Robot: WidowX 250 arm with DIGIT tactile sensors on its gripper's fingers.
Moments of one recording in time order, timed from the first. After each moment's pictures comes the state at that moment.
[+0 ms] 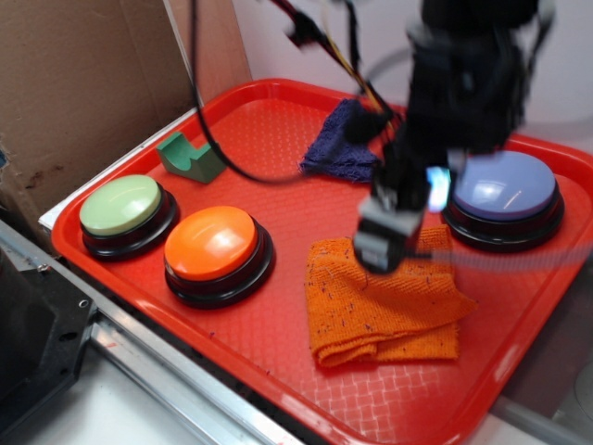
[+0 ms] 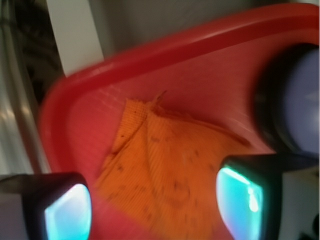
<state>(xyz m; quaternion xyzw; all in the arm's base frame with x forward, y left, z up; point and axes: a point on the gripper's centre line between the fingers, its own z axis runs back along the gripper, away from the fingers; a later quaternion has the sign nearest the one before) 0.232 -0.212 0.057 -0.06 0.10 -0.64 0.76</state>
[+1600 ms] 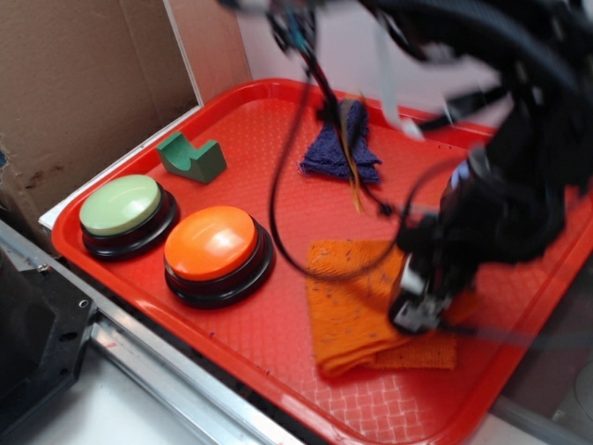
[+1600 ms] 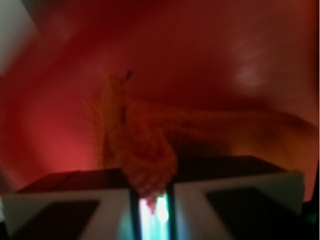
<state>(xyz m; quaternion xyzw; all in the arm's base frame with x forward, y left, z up) 0.231 -0.215 0.054 0.00 0.17 -0.47 0.86</state>
